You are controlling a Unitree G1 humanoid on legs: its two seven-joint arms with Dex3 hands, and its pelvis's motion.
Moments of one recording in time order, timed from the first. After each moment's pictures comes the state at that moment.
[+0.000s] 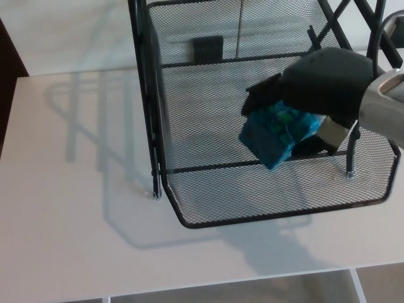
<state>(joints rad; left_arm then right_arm) 0.06 0.79 0.12 0.99 0.02 0.23 -0.39 -0.71 -0.68 0.52 -0.02 -0.58 0.01 0.65</state>
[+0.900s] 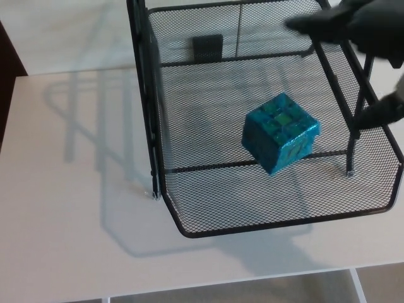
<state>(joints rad) 0.07 0.79 0.13 0.98 0.02 0.23 -0.39 -0.75 -0.86 0.20 -0.24 -0.47 0.10 0.91</state>
